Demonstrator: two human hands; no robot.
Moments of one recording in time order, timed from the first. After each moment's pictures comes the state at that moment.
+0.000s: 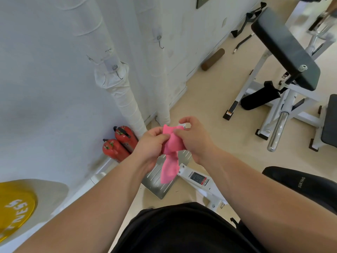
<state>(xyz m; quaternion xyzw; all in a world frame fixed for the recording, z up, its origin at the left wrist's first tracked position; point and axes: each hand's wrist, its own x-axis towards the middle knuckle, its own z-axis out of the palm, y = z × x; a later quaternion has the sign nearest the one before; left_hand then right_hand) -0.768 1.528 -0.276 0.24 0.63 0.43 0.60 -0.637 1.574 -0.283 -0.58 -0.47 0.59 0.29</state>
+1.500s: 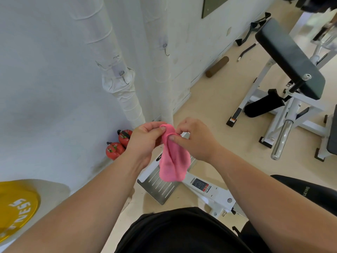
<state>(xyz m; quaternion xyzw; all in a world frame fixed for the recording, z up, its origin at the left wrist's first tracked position) -0.777 1.526 -0.234 0.22 0.61 0.51 0.56 -0.620 1.582 -0.258 -0.44 -0.80 0.34 0.22</state>
